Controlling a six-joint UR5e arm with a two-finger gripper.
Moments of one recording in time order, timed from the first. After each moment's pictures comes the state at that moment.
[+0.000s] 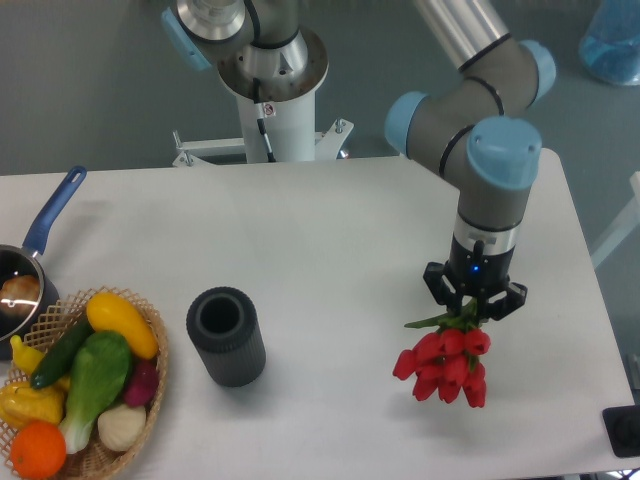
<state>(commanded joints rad) 2.69 -1.95 -1.51 -0.87 1.29 1.05</state>
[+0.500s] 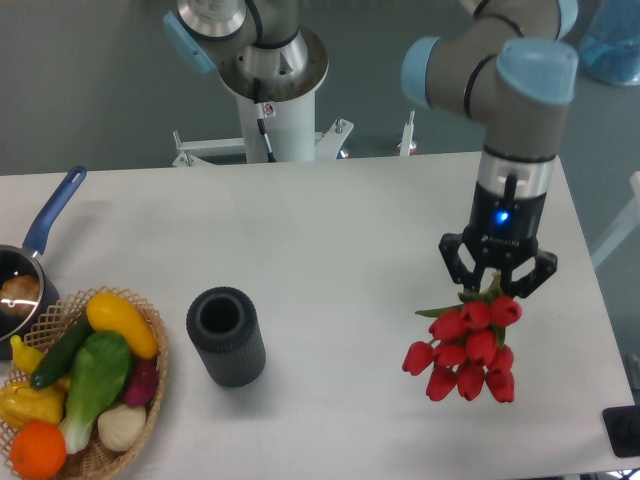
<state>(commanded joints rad) 2.79 -1.85 -1.51 -0.87 1.01 1.00</state>
